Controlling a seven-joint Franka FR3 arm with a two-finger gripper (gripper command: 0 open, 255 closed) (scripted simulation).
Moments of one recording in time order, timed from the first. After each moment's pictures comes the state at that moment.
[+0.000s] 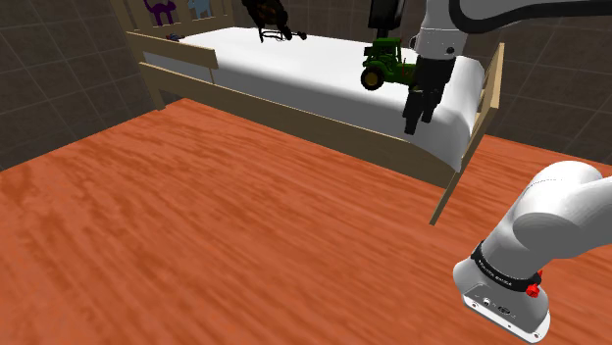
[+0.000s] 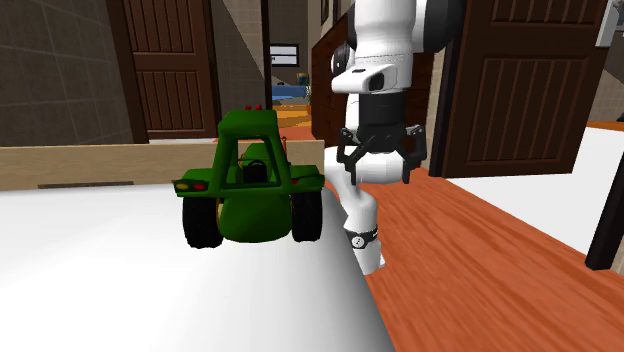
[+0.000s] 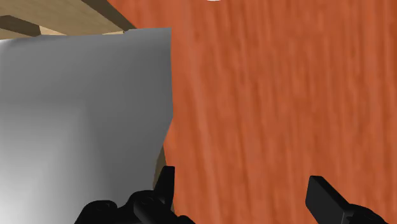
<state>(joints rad) 0.01 -0.75 0.02 -2.44 0.06 1.62 -0.06</state>
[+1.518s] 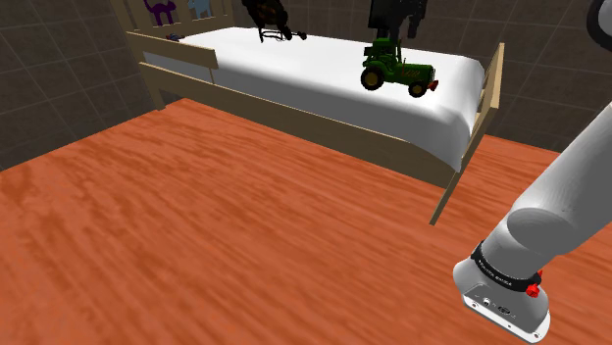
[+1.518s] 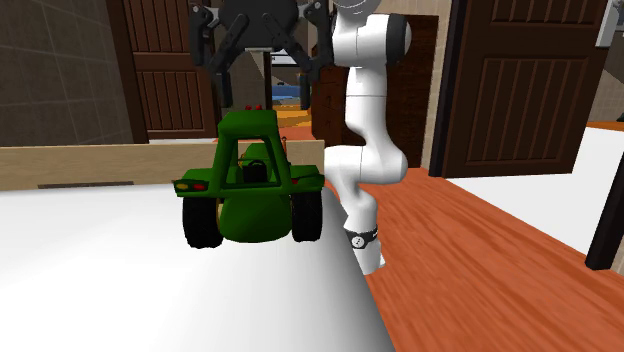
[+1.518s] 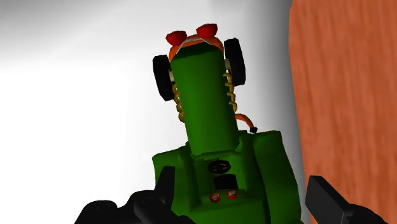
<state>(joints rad) -0.09 -0.06 -0.15 -1.46 -0.03 1.34 -0.25</state>
